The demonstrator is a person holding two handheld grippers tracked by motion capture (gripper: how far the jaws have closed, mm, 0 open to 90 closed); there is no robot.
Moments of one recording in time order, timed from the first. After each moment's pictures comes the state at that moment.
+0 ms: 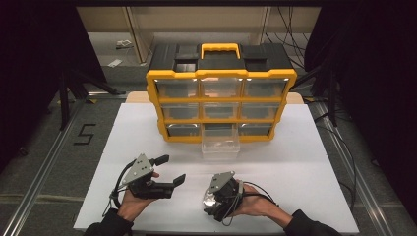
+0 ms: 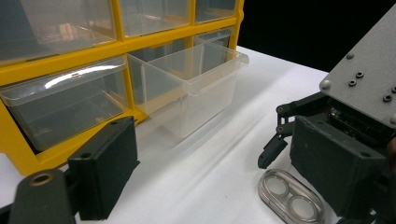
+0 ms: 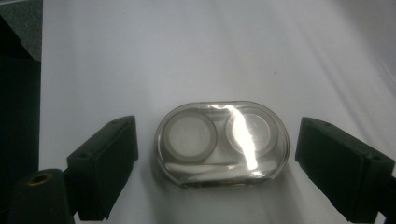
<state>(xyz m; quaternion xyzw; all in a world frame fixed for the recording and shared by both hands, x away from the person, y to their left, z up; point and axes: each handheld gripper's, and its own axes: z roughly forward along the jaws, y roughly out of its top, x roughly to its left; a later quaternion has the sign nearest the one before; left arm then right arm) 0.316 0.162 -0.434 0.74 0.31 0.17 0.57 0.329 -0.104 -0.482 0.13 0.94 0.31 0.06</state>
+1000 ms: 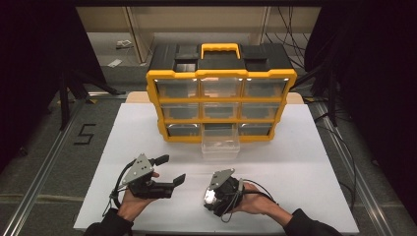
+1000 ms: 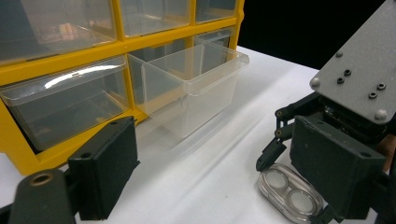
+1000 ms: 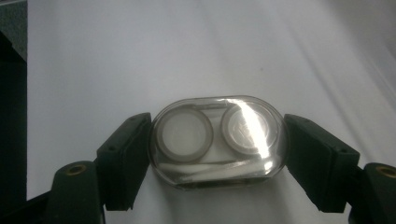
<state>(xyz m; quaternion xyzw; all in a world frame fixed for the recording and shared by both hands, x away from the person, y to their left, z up) 0.317 0.162 -0.434 0.74 0.31 0.17 0.57 0.333 -0.105 -0.479 0.14 0.94 0.31 0.06</state>
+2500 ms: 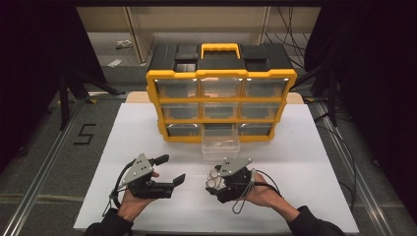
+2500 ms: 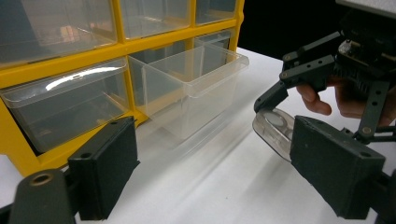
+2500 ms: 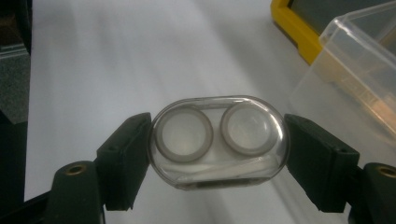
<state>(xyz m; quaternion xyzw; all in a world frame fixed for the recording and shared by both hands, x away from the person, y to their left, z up) 0.316 0.163 -0.433 0.74 0.30 0.18 0.57 0.342 -0.125 -0.437 0.17 0.89 0.40 0.12</state>
